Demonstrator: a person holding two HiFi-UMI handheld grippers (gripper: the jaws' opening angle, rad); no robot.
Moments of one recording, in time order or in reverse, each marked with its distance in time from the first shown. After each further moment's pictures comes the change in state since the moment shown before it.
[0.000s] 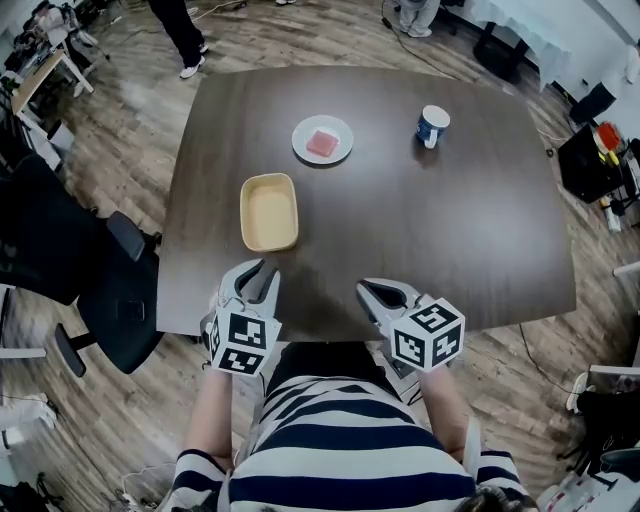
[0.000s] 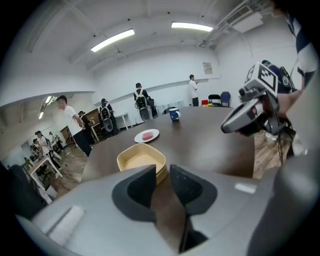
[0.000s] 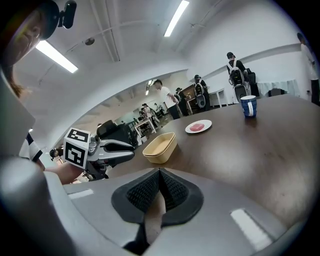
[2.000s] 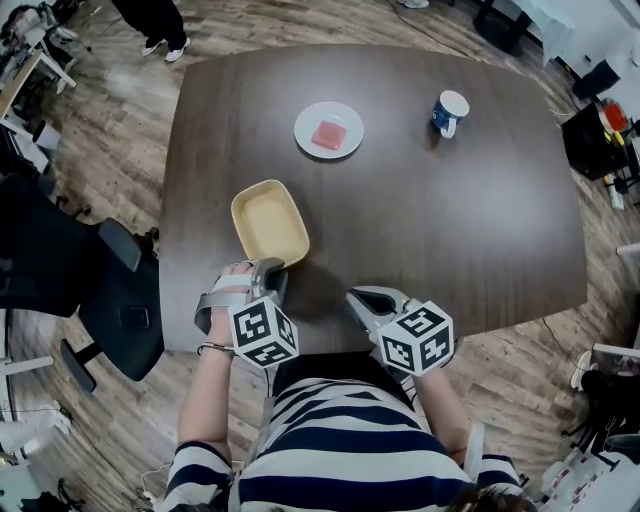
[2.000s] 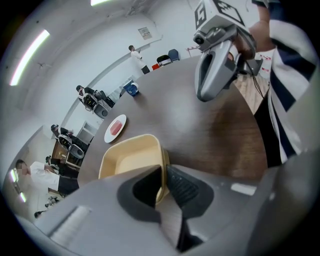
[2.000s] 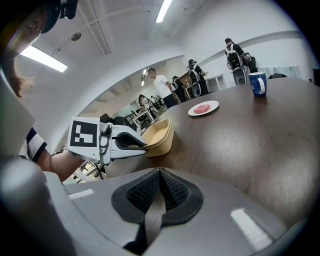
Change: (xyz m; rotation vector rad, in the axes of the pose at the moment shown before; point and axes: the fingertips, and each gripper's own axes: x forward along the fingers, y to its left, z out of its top) left arm 0.080 0.013 -0.047 0.651 0.273 -0.216; right arm 0.082 0.000 -0.021 0.073 0.127 0.019
